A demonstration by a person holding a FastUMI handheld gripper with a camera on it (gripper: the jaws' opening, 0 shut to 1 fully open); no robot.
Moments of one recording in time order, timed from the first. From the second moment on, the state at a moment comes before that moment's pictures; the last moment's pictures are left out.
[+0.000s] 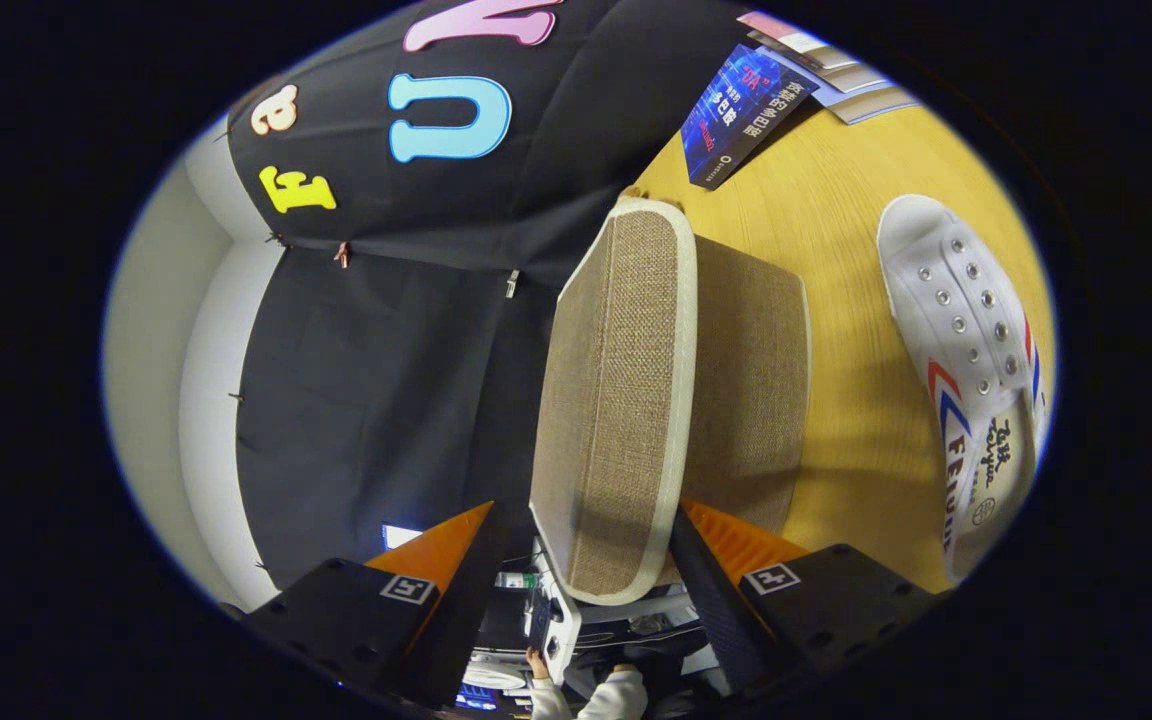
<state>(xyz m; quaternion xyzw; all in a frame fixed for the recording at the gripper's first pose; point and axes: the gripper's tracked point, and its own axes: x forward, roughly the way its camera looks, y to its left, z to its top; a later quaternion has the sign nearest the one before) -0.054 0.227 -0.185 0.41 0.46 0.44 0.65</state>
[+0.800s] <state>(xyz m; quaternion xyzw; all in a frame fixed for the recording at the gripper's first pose) -0.044 0.260 -0.167 0.39 0.49 0.39 0.68</state>
